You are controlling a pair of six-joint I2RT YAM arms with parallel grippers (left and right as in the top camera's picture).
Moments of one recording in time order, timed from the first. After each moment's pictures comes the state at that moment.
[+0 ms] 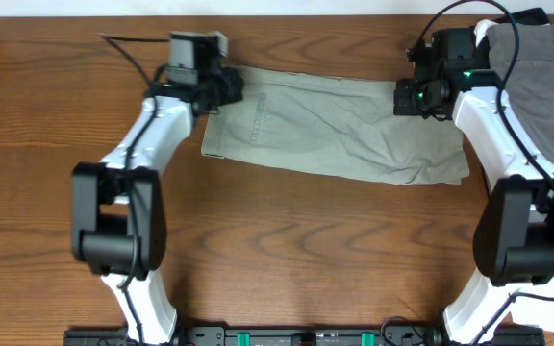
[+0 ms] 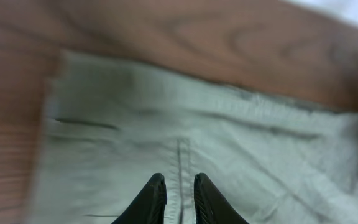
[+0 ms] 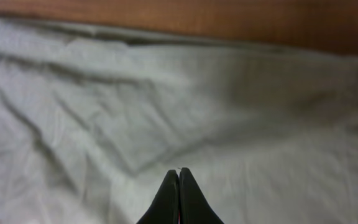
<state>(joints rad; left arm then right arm) -0.16 2.00 1.42 -0.27 0.35 -0.34 0.05 1.94 1.50 -0.62 -0.16 0.08</state>
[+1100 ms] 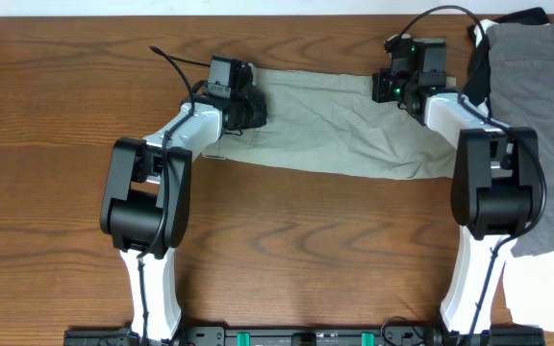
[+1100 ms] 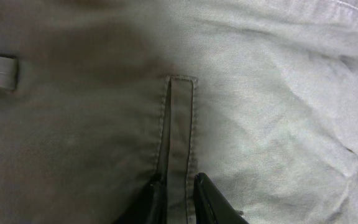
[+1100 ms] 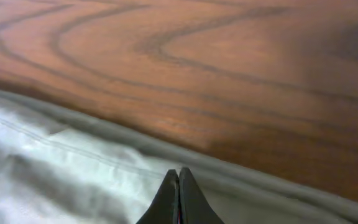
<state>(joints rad) -0.24 2.15 1.41 -0.26 0.31 -0.33 0.05 2.24 1.49 -0.04 -0.32 0.04</state>
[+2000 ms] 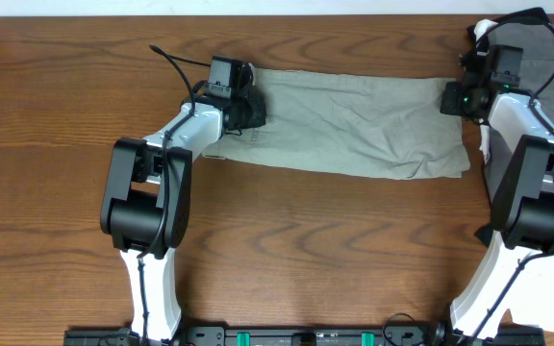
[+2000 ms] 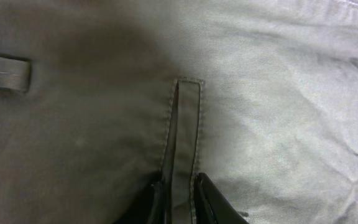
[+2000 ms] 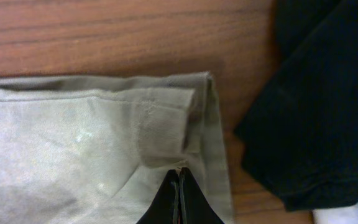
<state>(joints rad) -0.24 2.15 1.41 -0.26 0.27 -0.32 -0.22 2.17 1.49 -0.33 -0.18 -0.04</state>
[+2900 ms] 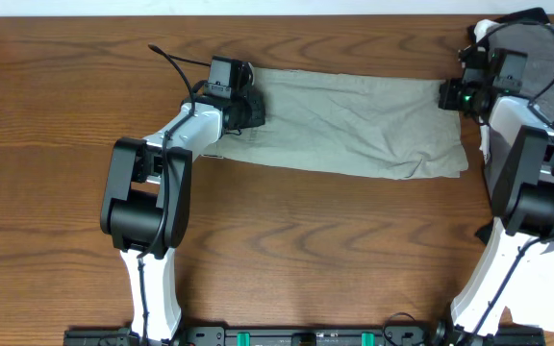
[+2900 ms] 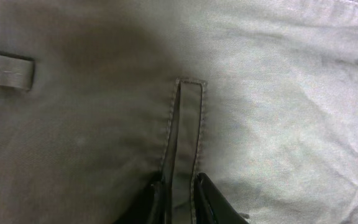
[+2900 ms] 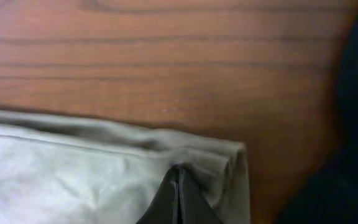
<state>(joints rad) -0.24 2.15 1.41 -0.26 0.25 -0.32 -0.25 2.29 1.52 -0.12 -0.39 -0.06</state>
